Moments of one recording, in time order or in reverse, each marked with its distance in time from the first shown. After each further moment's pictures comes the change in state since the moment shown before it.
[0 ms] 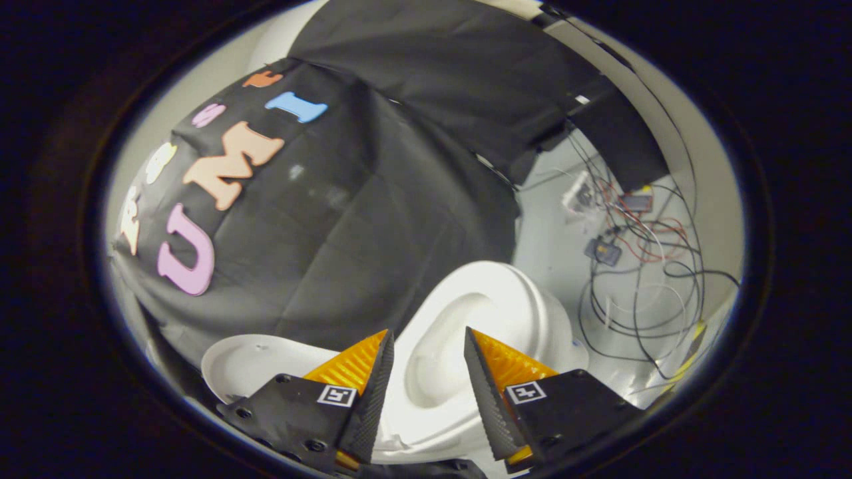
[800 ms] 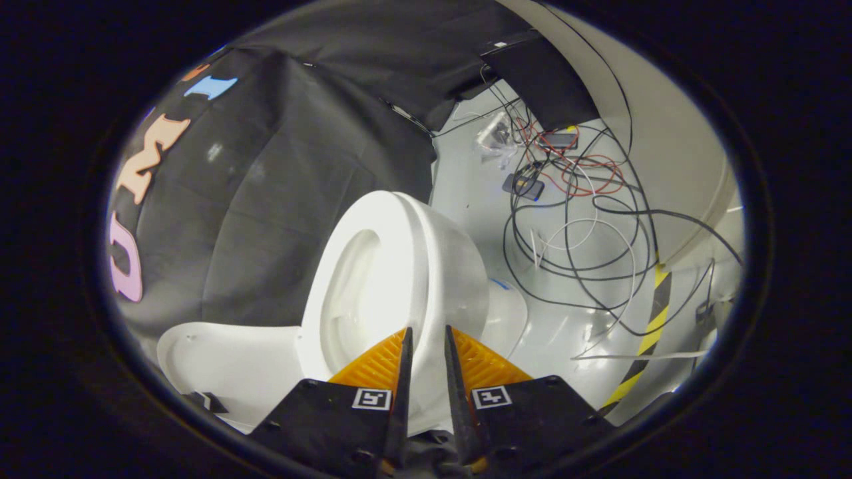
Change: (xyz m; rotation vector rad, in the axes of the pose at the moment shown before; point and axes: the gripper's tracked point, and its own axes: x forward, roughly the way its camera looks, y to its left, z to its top) arm 0.019 -0.076 -0.061 0.104 0.177 -0.228
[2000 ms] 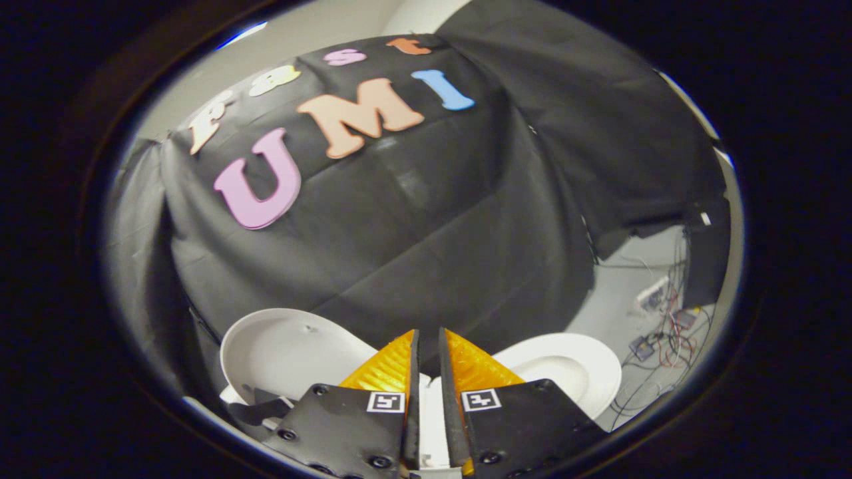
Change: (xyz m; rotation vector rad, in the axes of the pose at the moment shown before) arm -0.129 0.328 0.038 -0.650 -0.343 0.505
